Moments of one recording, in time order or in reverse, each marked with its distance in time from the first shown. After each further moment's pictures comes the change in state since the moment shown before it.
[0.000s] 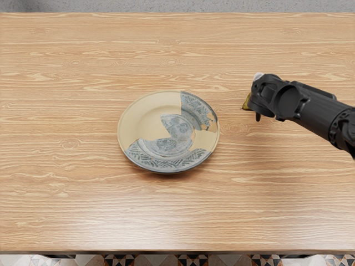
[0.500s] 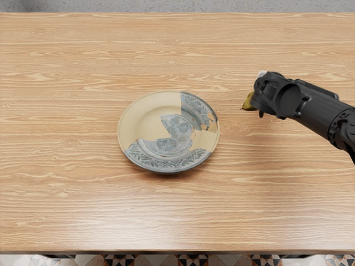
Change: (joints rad) left arm 0.000 0.000 0.000 0.000 0.000 0.000 0.000; right arm -0.004 0.005 0.003 -0.042 0.002 0.019 0.000
